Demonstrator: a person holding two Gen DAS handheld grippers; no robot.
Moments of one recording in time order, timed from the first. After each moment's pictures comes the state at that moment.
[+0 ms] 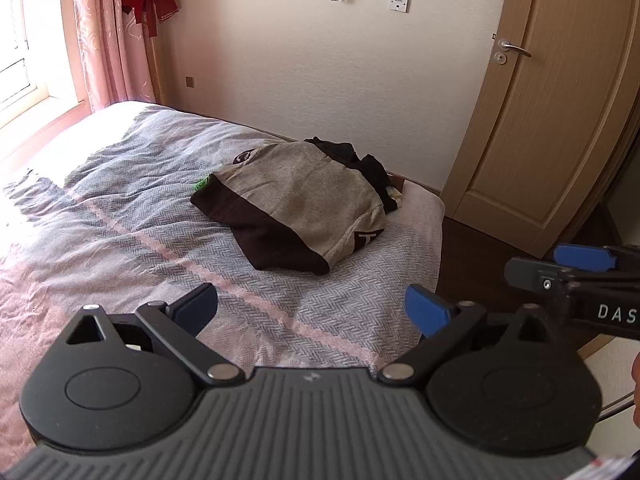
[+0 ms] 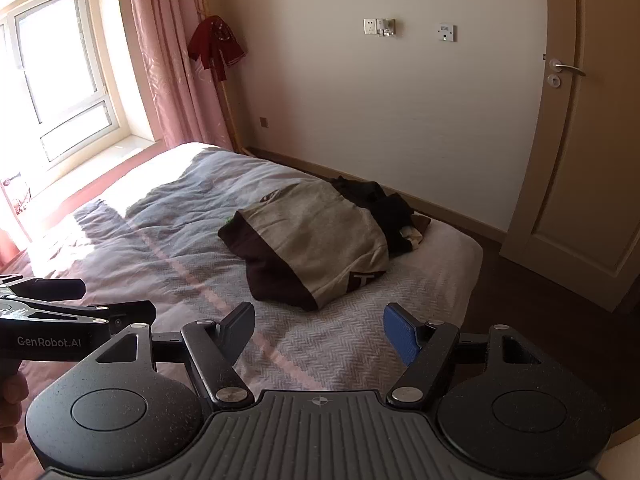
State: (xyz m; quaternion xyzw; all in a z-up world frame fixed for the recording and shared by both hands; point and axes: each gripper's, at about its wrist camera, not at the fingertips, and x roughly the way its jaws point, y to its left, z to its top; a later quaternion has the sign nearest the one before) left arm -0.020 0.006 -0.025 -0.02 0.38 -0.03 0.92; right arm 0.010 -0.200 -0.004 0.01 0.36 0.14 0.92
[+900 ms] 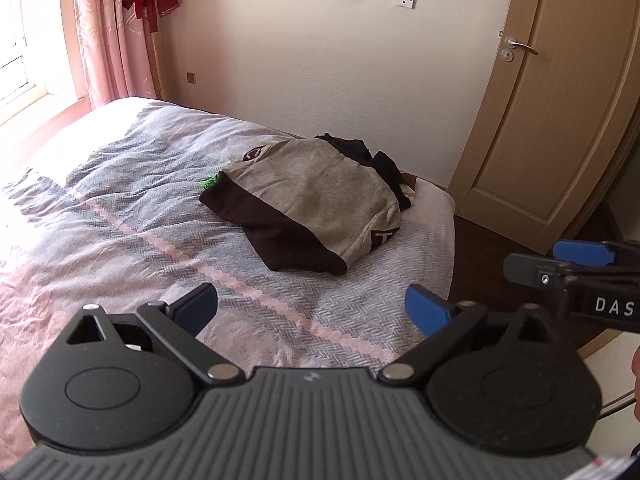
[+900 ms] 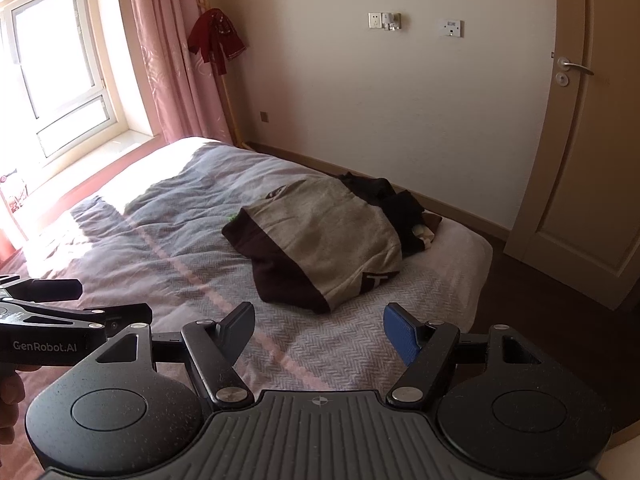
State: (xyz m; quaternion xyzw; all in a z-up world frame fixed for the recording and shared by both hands) left arm -0.006 0.044 -0.032 -0.02 0.39 -0.04 0.92; right arm 0.033 -0.165 -0.013 0.01 0.37 0.14 0.92
